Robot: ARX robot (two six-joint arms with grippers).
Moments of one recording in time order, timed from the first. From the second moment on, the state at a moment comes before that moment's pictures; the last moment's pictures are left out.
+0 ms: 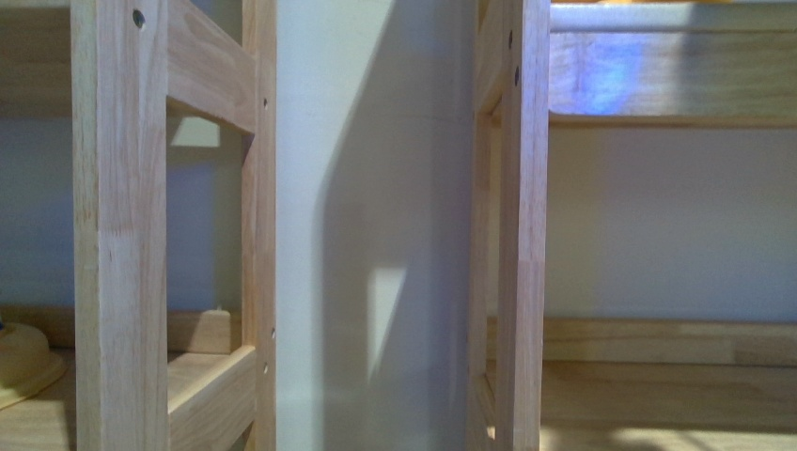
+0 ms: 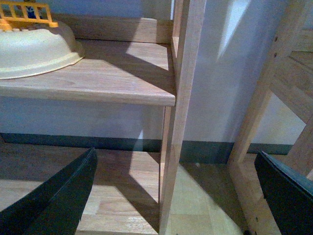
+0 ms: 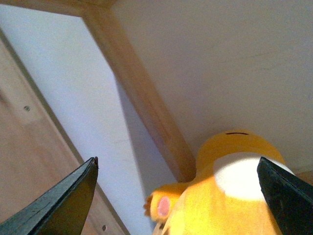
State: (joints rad) left arm 0.00 0.00 0.01 -0.01 0.00 0.00; right arm 0.11 1.58 2.04 -0.03 -0.14 0.57
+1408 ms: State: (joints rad) left arm 0.00 0.00 0.01 -0.01 0.00 0.00; right arm 0.00 0.44 0.37 0.07 0.00 0.02
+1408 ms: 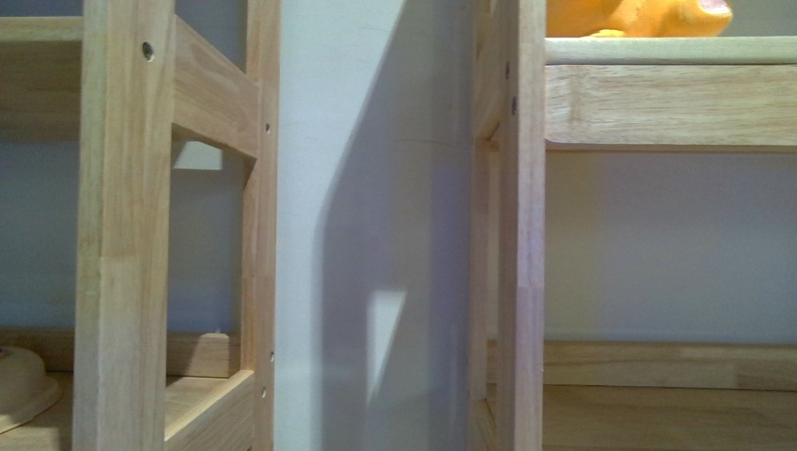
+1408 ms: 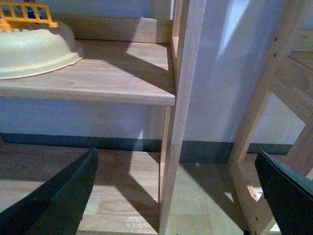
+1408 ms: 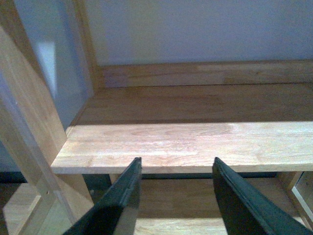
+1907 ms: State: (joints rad) left arm 0.00 0.00 0.01 -0.01 0.00 0.00; right arm 0.00 0.28 0.14 0.13 0.00 0.00
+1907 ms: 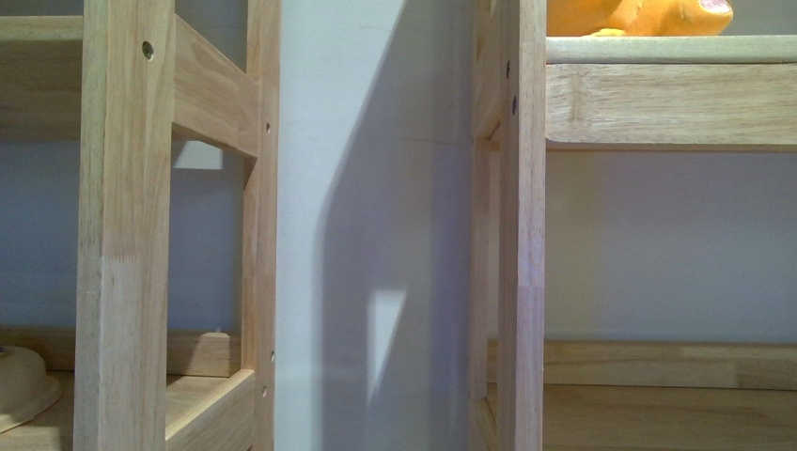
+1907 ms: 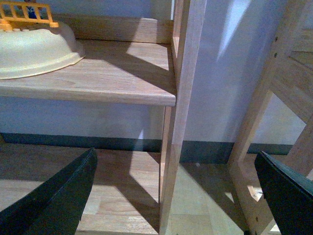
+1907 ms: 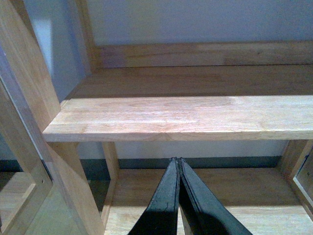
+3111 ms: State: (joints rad) left arm 0.00 0.00 0.01 -0.01 0.00 0.00; right arm 0.00 0.00 0.01 0.00 0.00 0.00
